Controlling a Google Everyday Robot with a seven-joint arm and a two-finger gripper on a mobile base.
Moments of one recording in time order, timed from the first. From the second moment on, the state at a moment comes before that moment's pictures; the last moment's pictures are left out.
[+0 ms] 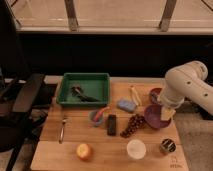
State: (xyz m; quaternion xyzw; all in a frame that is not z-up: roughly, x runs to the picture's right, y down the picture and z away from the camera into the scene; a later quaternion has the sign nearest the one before) arm 0.285 0.104 0.684 -0.28 0.02 0.02 0.96
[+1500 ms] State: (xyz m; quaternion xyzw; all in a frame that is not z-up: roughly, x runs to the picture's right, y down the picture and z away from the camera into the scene) arm 0.230 0.099 0.685 -0.28 -0.07 0.00 0.96
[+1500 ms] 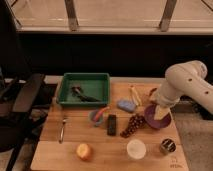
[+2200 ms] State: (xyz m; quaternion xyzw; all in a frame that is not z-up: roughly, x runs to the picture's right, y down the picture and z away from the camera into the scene) arm 0.178 0.154 0.769 -0.33 -0.09 -0.01 0.94
